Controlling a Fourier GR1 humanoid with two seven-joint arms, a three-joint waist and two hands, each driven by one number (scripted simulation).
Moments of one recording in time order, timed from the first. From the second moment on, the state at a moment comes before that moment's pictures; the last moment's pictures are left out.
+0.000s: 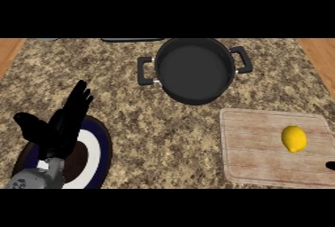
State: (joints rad) left arm -0.12 0.39 -0.26 -1.63 0.36 0.35 0.18; right arm 0.19 -0.85 -0.10 -1.69 -0.10 -0.12 -0.28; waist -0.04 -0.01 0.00
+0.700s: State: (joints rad) left arm -0.14 0.36 -0.26 -1.67 0.33 0.35 0.23; right arm 0.30 -1.20 -0.25 -1.96 -0.17 0.19 0.26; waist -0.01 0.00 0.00
